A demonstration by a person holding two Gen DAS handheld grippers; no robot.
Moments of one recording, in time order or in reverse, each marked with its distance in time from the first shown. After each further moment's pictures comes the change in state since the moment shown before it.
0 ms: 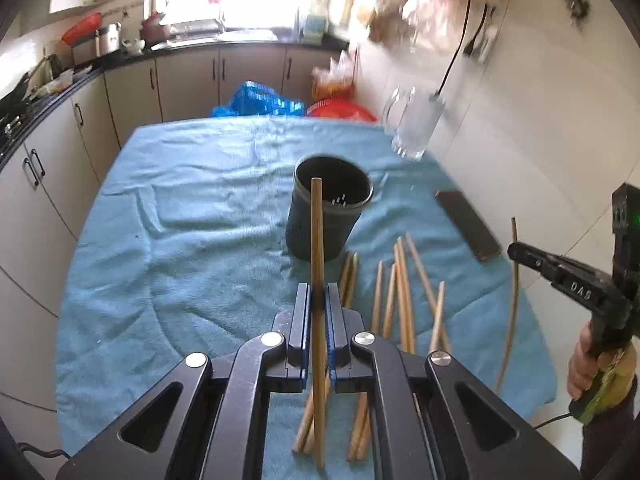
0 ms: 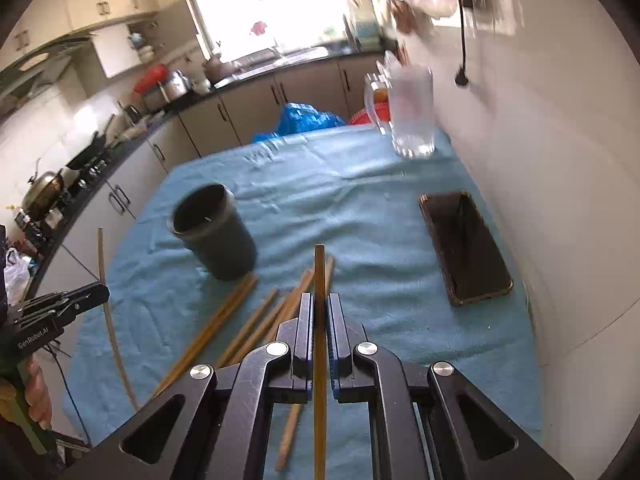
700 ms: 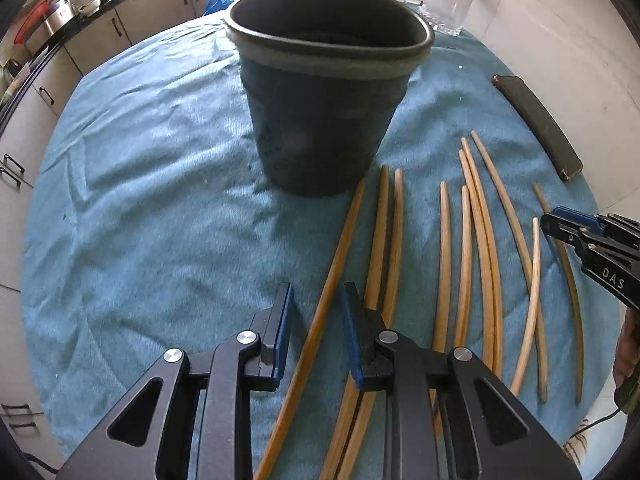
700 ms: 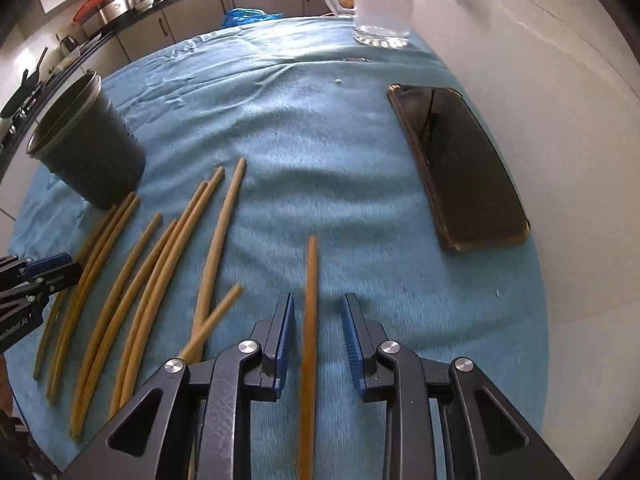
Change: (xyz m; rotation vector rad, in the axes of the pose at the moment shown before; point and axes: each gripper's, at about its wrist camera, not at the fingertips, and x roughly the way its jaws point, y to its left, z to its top) left arm 0.166 -0.006 -0.007 0.129 0.399 0.109; right arm 0.123 -0.038 -0.021 -0.014 0.345 -0.207
